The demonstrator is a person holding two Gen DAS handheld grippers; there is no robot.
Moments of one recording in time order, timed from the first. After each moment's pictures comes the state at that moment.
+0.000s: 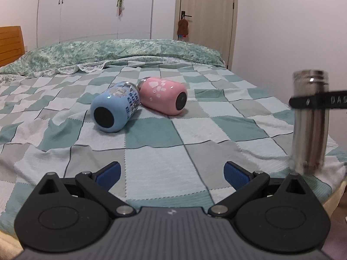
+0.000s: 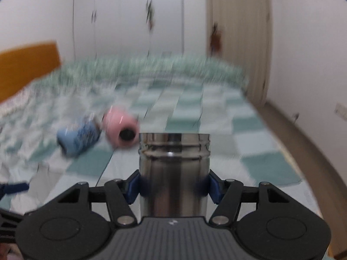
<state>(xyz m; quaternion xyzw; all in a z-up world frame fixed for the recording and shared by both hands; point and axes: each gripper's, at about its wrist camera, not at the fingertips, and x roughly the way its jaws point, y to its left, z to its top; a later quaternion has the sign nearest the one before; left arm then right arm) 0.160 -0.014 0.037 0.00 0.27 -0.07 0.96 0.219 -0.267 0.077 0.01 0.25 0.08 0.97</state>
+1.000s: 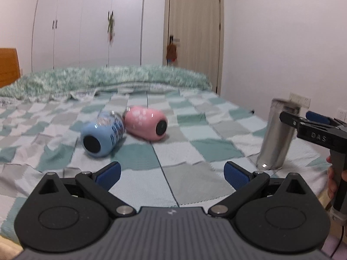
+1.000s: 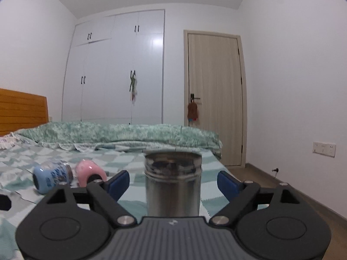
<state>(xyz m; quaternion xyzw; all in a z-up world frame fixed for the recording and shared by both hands) 0.116 -0.037 0.059 0.00 0.19 -0.10 0.98 0.181 -0.317 0.026 0.01 0.04 0.03 1.00</state>
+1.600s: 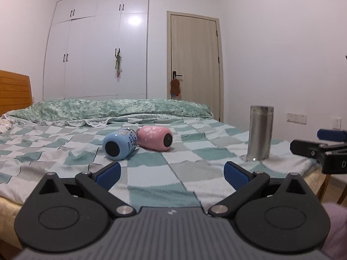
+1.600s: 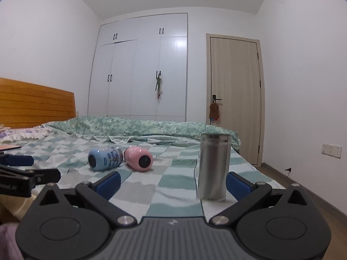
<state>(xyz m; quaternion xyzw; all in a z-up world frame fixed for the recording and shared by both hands) 0.011 -0.028 0.017 0.02 0.08 -0.07 0.99 0.026 -0.275 0.013 -0.01 0.05 0.09 0.99</state>
